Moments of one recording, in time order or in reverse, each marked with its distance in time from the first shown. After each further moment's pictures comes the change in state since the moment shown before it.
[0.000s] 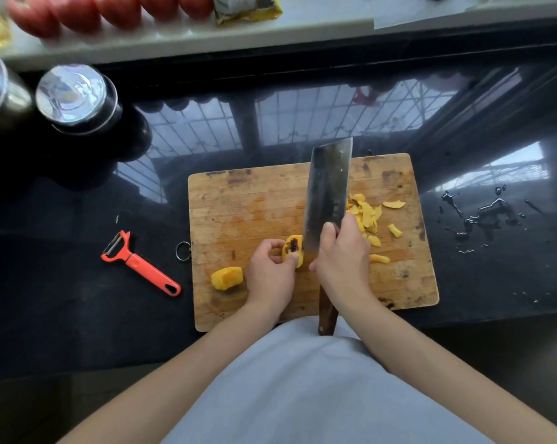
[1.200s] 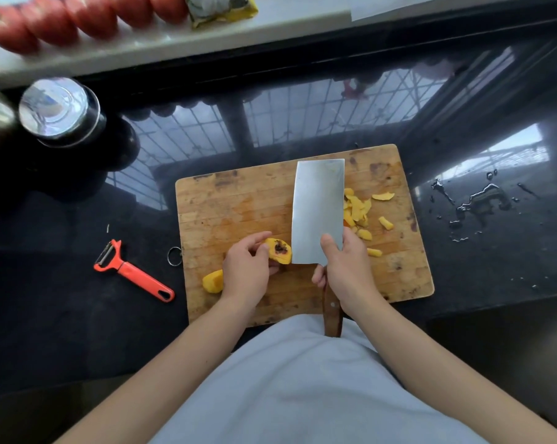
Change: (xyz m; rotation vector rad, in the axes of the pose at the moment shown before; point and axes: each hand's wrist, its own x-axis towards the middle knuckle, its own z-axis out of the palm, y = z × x) left_hand 0.016 -0.001 -0.016 -0.106 -0.014 0.027; right_hand 0.002 0.034 -0.013 0.427 -0.201 0.230
